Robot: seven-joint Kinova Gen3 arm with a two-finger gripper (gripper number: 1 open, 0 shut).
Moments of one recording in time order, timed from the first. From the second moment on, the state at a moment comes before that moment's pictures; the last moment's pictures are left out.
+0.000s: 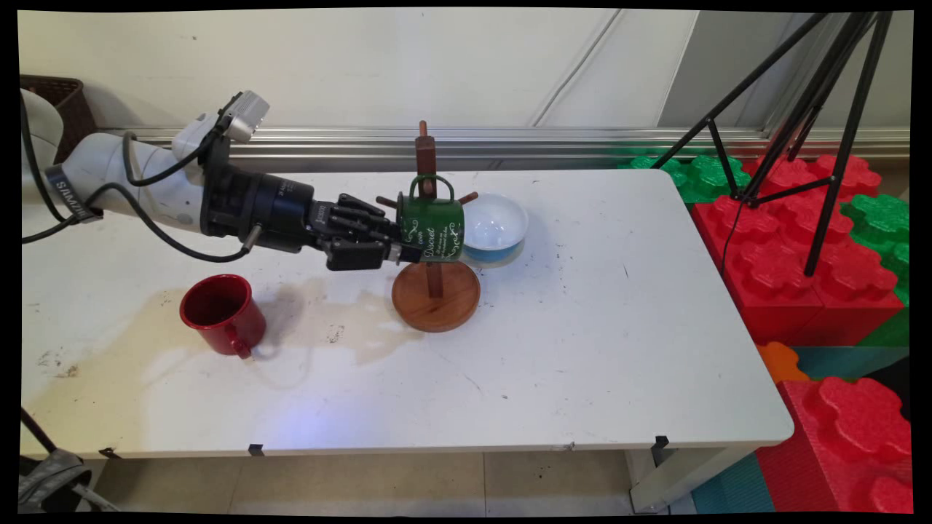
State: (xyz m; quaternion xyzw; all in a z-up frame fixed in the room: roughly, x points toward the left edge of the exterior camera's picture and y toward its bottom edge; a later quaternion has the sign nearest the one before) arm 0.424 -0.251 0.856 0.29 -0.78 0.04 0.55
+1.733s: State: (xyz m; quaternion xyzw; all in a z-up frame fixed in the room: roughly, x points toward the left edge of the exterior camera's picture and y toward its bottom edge) arm 0.431 -0.238 0.884 0.27 -0.77 0.01 0.57
